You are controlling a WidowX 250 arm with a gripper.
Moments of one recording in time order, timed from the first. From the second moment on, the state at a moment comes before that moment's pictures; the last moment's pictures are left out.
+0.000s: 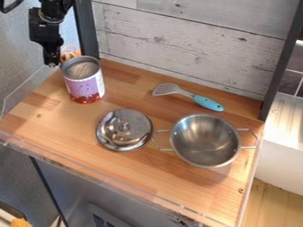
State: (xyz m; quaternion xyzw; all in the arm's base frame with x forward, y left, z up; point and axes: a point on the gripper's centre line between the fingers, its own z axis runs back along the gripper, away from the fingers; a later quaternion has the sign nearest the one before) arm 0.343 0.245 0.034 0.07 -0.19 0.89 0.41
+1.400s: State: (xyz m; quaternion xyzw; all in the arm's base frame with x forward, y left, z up) arm 0.312 0.110 0.175 -0.08 -0.22 0.86 0.46
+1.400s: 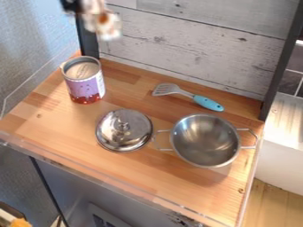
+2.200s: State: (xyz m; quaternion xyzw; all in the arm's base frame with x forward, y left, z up) arm 0.321 -0.039 0.106 -0.11 -0.19 0.71 0.67
